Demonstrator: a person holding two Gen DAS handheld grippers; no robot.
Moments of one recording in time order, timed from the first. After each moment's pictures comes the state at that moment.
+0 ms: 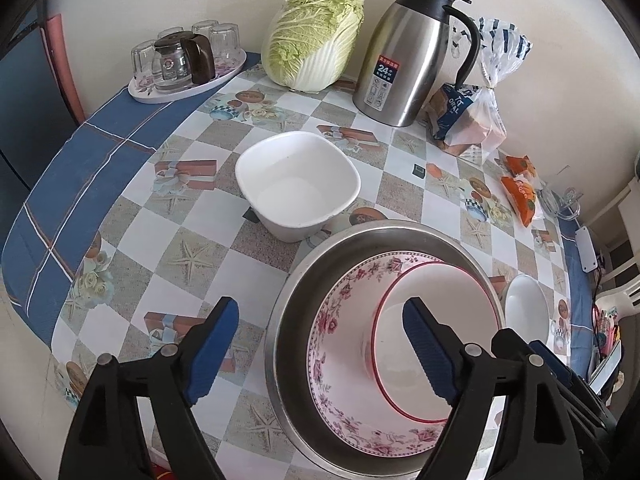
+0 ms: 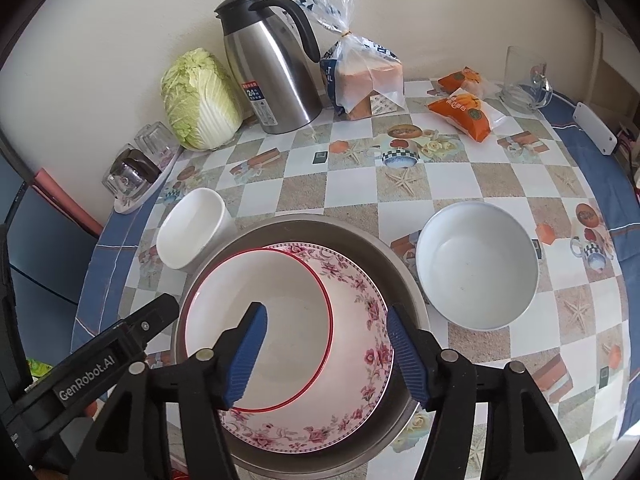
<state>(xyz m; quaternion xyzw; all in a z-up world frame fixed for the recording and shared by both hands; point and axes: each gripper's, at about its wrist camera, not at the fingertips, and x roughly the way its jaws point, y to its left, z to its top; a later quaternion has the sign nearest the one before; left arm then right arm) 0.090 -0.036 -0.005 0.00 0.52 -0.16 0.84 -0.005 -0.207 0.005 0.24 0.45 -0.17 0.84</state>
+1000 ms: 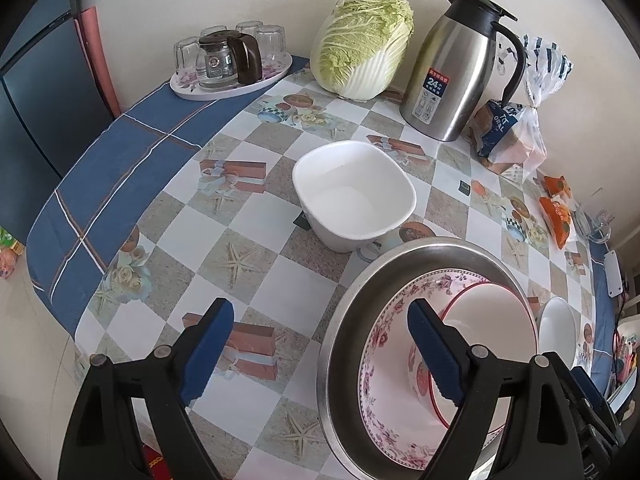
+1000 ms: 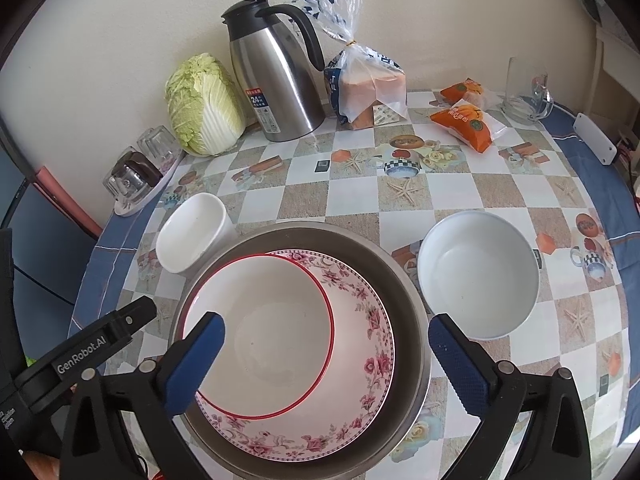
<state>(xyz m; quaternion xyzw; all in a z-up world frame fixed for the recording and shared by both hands) 0.100 -0.014 -0.008 0.00 0.52 -0.10 0.85 -0.004 -0.205 0.004 0.23 0.43 -0.17 0.85</state>
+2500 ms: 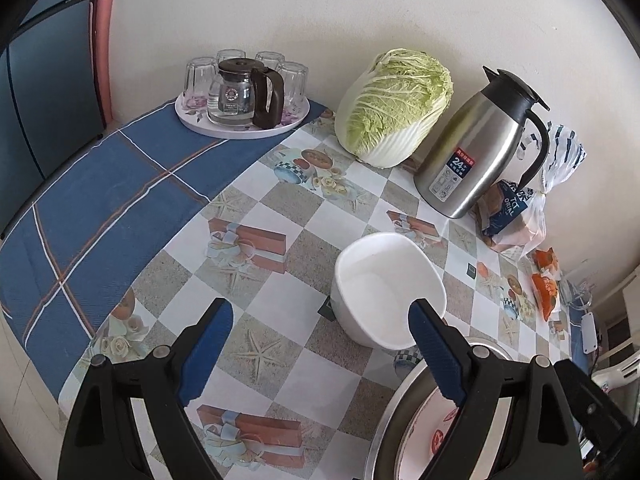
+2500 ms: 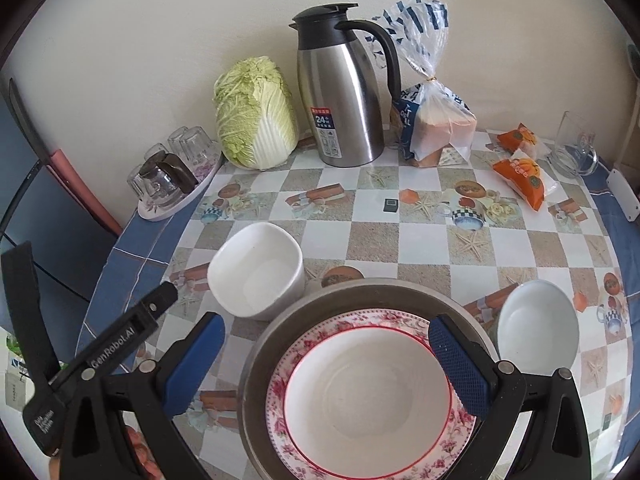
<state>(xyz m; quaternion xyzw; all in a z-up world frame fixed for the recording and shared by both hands) 0.171 0.039 -0.006 -0.09 0.46 -0.13 0.87 0.075 -0.157 0.041 0.19 0.43 -0.14 0.87</state>
